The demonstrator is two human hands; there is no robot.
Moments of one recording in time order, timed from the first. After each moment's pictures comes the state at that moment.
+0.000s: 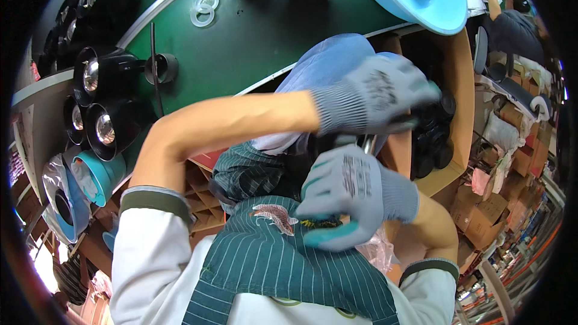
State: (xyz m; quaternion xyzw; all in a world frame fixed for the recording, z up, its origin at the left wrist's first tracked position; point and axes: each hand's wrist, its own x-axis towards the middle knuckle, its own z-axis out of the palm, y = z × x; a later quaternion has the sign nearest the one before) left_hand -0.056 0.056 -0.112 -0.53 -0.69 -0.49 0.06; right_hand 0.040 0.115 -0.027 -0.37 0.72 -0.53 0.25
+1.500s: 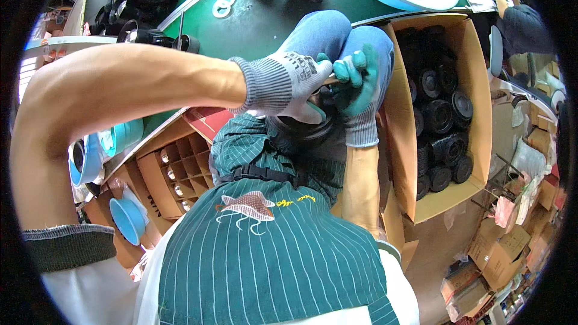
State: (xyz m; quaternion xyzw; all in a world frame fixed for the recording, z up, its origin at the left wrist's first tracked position) left_hand 0.002 0.011 -0.029 -0.44 -0.82 -0.09 -0.37; right_hand 0.059 0.168 -0.185 0.01 0.10 -0.99 0.01
